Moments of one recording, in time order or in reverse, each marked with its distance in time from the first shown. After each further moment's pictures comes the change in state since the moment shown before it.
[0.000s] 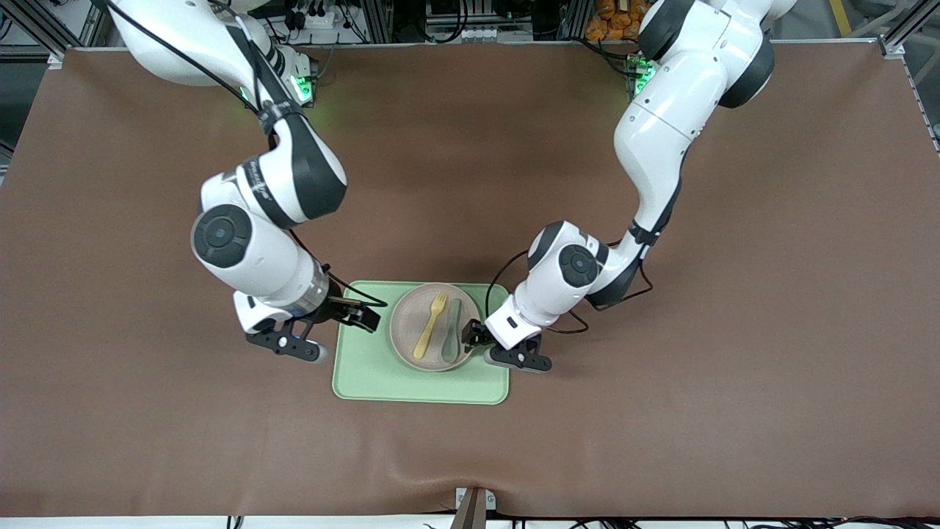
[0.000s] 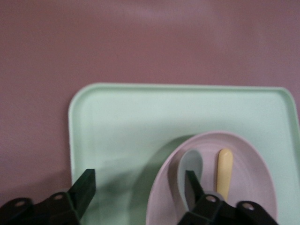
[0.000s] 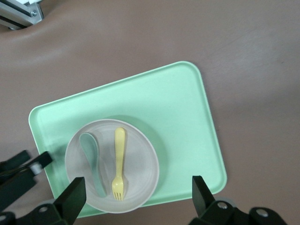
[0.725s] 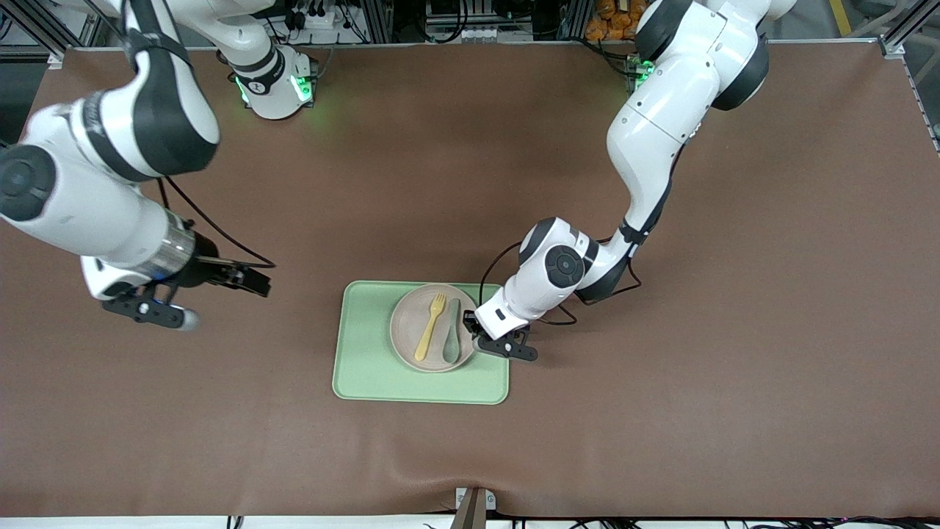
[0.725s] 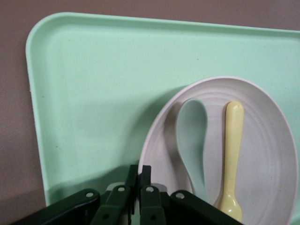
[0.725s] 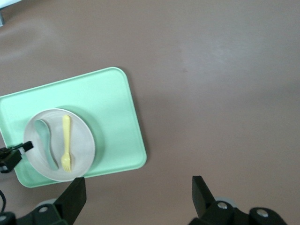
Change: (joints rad) left arm -0.032 0.050 -0.018 -0.026 0.001 -0.029 0.028; right arm -0.182 -0.247 -0.005 -0.119 0.001 -0.218 -0.219
